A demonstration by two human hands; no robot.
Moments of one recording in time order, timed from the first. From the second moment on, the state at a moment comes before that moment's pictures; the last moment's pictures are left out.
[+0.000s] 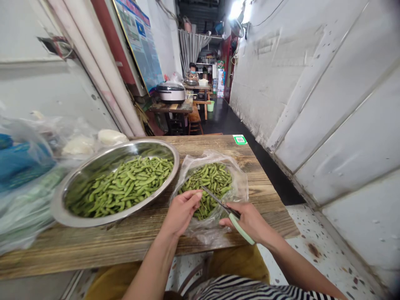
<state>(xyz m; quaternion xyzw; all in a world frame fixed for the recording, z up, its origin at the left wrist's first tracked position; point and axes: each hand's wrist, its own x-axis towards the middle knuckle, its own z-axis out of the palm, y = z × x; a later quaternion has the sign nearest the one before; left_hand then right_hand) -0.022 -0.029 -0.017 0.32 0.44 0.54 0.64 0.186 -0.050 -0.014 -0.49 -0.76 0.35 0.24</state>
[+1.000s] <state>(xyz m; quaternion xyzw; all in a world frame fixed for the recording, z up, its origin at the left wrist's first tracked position) -0.026 -0.033 -0.032 0.53 0.56 0.45 0.45 0.186 -0.049 -0.015 -0.48 -0.77 0.36 0.20</state>
